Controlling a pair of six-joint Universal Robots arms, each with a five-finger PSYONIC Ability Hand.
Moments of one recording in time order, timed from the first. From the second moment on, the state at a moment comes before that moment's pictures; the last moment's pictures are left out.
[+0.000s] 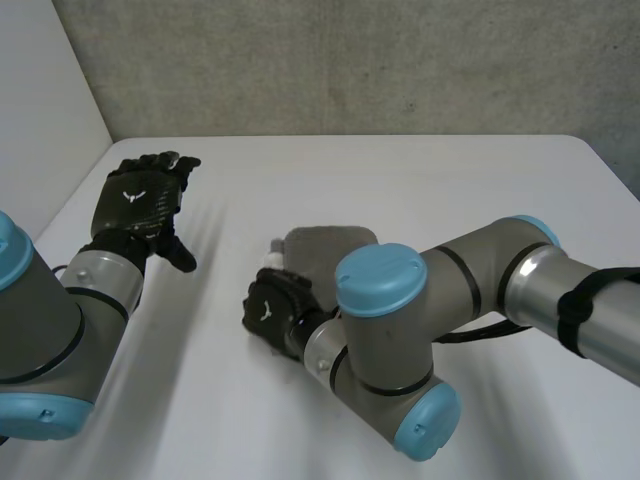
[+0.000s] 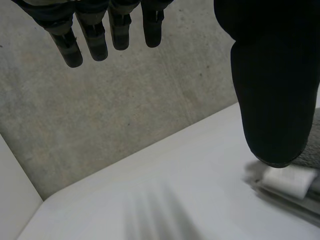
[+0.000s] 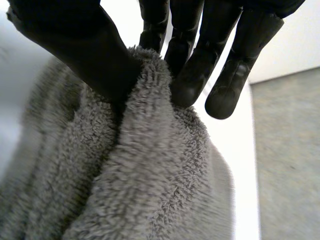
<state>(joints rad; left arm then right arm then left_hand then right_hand) 4.36 -1.76 -1.81 3.56 -1.60 3.27 2.43 -0.74 1.10 0.00 1.34 2.04 0.17 0.16 0.17 0.17 0.03 1.26 1.27 1.29 1.29 1.12</state>
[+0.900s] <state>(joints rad) 4.08 -2.31 -1.15 3.25 -1.67 3.01 2.03 -0.92 1.23 0.05 1.37 3.01 0.19 0.19 0.19 0.19 0.03 0.23 0.25 0.24 0.25 0.06</state>
